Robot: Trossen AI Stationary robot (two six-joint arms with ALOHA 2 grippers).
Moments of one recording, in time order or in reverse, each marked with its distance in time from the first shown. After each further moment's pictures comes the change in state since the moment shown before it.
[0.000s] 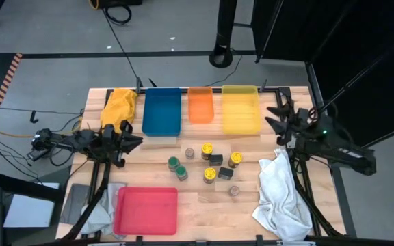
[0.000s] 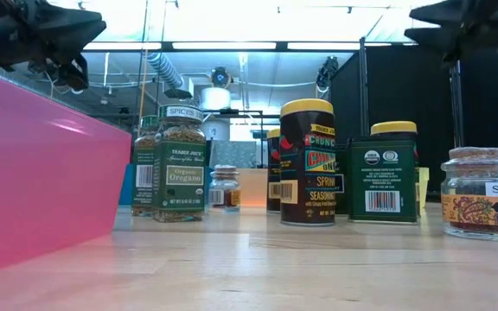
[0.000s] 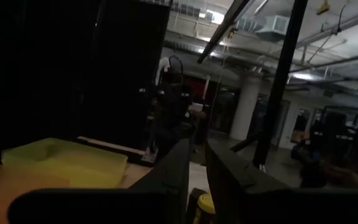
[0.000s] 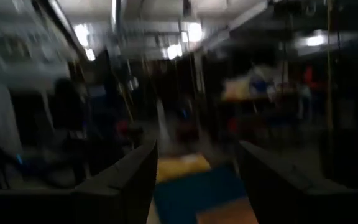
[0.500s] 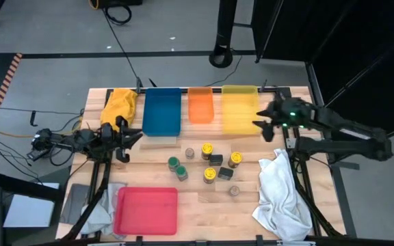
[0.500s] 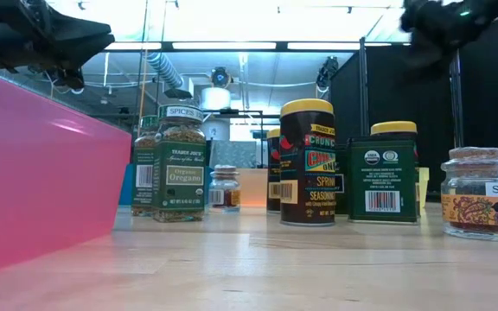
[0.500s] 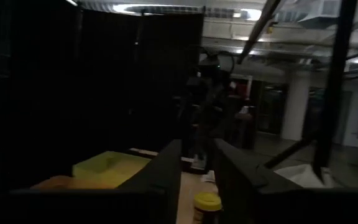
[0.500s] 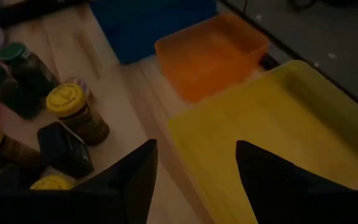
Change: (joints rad) left arm 0.001 0.000 0.000 0.011 -0.186 0.185; right arm 0.000 0.654 0.438 -0.643 0.060 0.040
